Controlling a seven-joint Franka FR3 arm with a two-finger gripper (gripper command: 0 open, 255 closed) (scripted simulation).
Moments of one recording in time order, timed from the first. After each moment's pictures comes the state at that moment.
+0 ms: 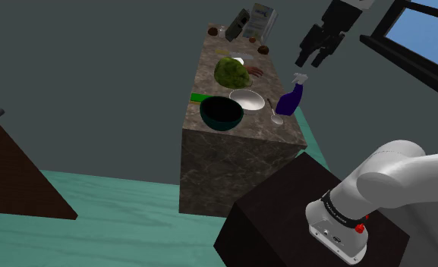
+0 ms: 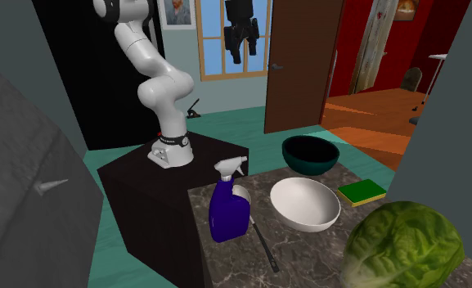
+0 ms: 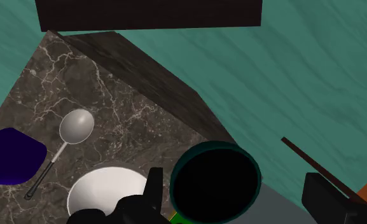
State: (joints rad) arm -0.01 -0.74 -0.02 -2.26 0.12 1.61 0.05
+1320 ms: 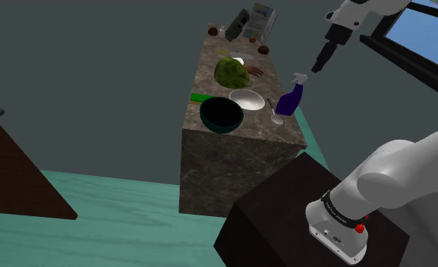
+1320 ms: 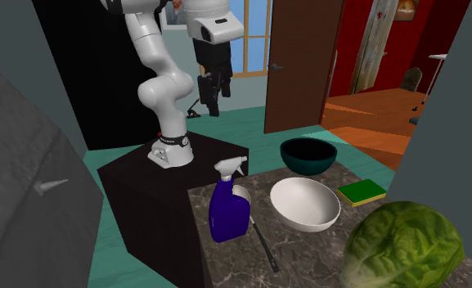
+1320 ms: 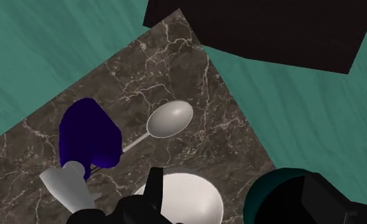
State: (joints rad) arm 0.01 -0.36 -0.49 -2.08 0.01 1.66 -0.69
